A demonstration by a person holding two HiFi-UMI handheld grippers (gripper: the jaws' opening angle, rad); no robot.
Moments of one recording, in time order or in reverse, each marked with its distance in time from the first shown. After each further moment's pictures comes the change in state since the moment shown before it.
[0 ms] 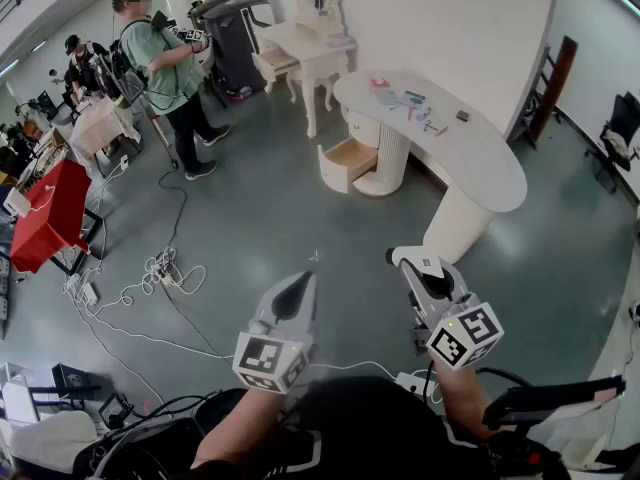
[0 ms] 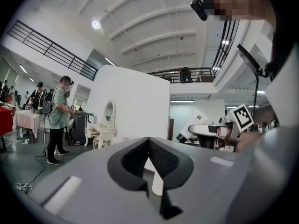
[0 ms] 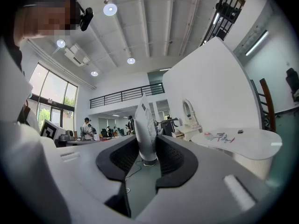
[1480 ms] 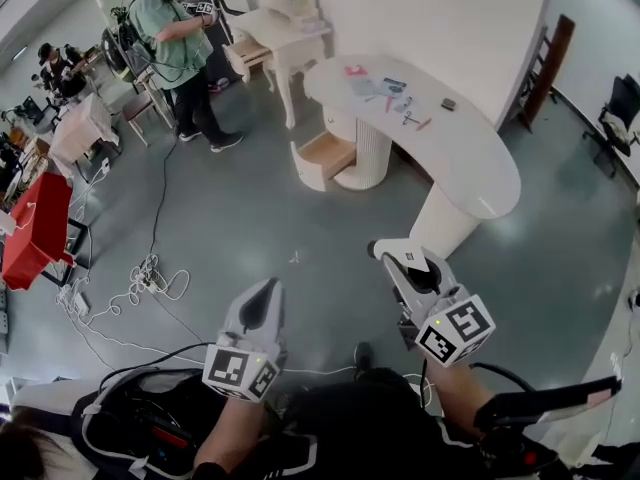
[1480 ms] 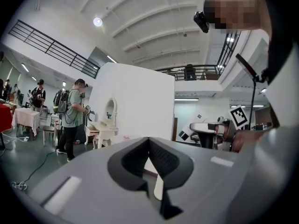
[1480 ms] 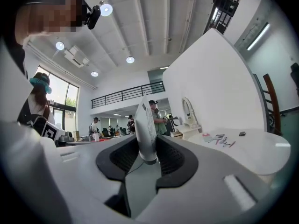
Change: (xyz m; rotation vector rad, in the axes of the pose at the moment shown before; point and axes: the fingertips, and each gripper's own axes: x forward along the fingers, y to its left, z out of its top) left arm 0.115 0.009 -0.019 -0.029 0.021 0.051; right arm 0.046 -0.132 0.008 0.011 0.024 0.039
